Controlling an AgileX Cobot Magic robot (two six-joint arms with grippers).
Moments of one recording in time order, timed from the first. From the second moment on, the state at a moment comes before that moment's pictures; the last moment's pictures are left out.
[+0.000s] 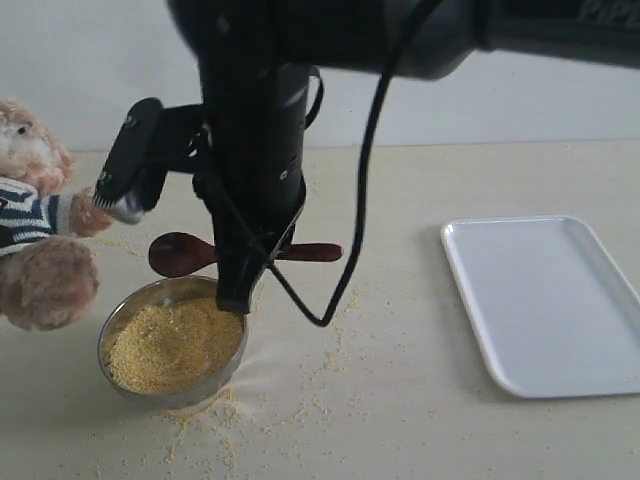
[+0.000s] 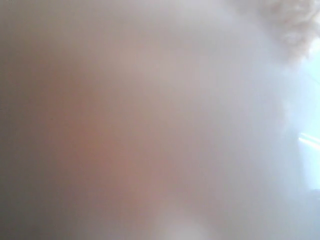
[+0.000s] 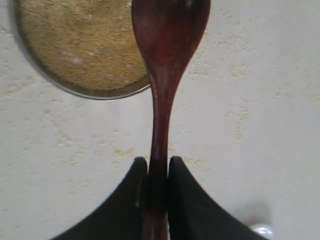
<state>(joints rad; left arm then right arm) 0.40 1.37 -0.56 -1.43 0.67 1.18 0.97 1.96 -1.75 -0.20 1.15 -0.50</state>
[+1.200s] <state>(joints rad) 0.43 1.37 -0.56 -1.42 0.69 1.06 1.11 2.07 -1.75 -0.50 1.19 -0.27</state>
